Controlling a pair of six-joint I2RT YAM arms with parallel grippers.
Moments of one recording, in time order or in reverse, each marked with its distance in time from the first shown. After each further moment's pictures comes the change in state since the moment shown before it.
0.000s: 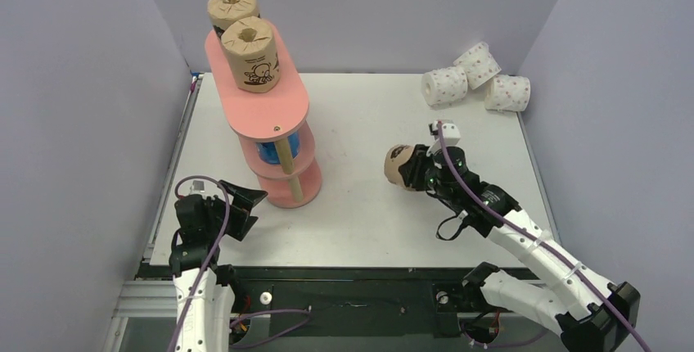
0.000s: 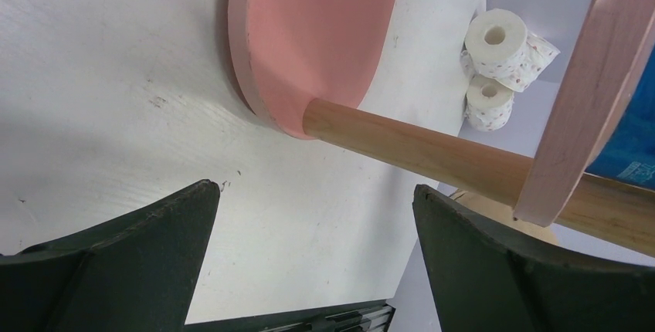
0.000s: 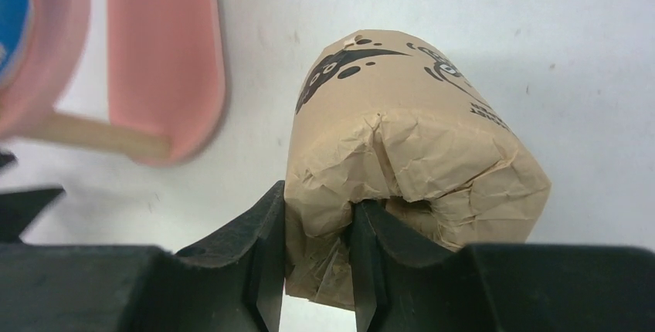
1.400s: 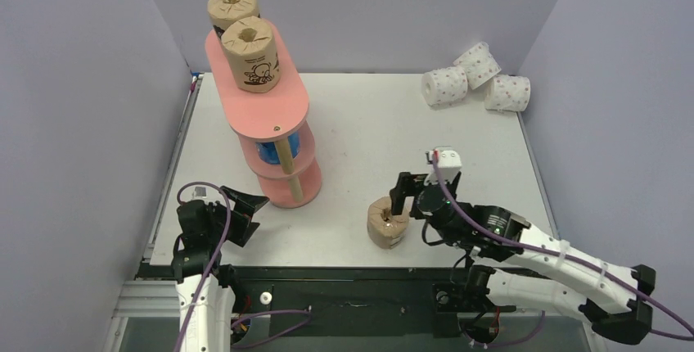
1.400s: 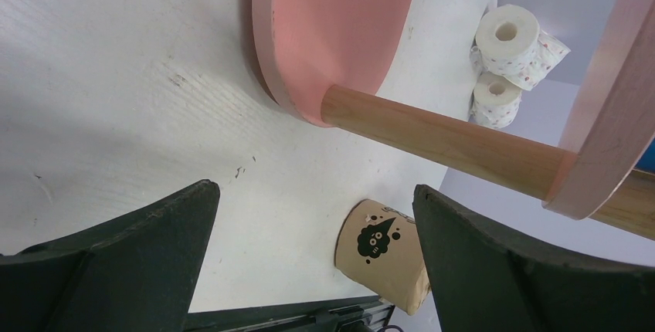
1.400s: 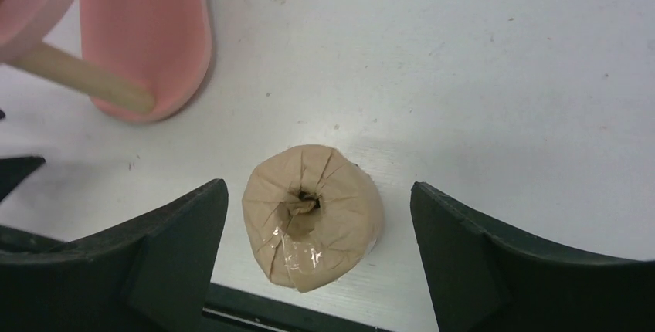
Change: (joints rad) left arm 0.000 -0.085 -0.038 -0.070 0.001 -0.008; right arm 0.529 -0.029 0.112 -0.399 0.496 0.159
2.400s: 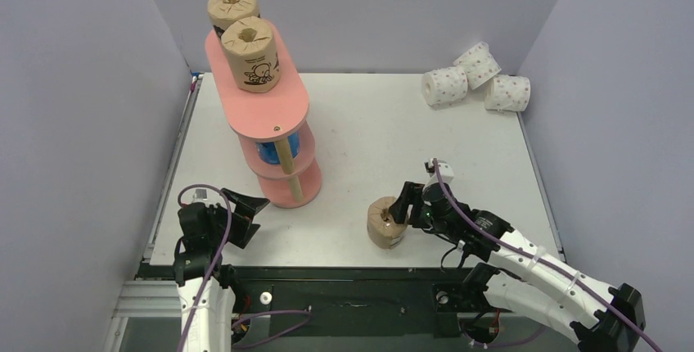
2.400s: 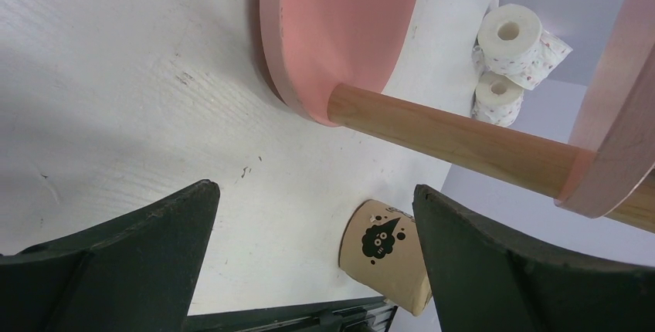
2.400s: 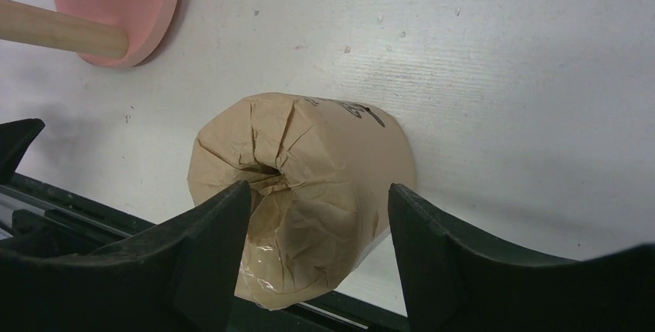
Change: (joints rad) left arm 0.000 -0.035 -0.022 -0.004 0.000 -0.001; right arm -0.327 -0.121 -0.357 0.265 -0.450 0.093
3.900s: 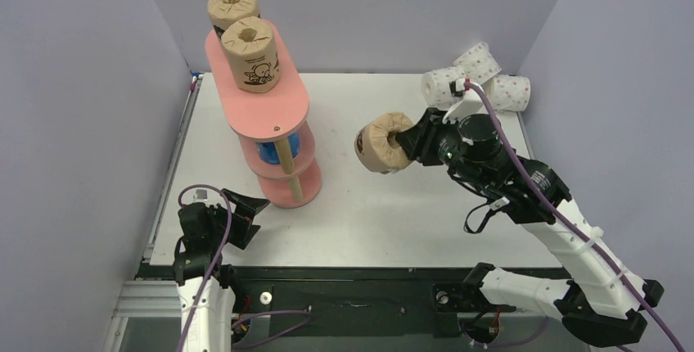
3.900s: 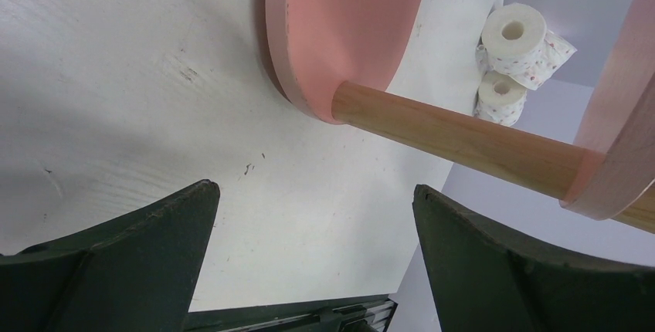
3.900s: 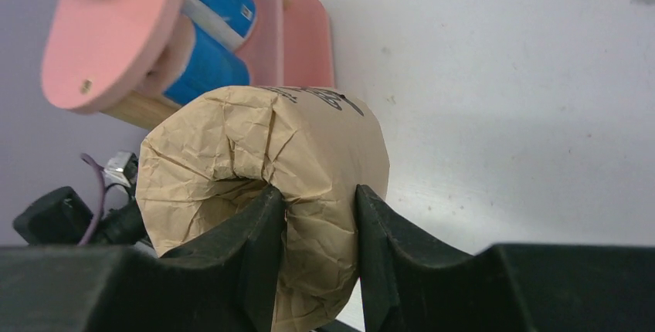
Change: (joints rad) left arm 0.000 0.006 -0.002 -0.011 0.000 0.001; right arm 0.000 0.198 0.806 -0.295 0.062 -0.179
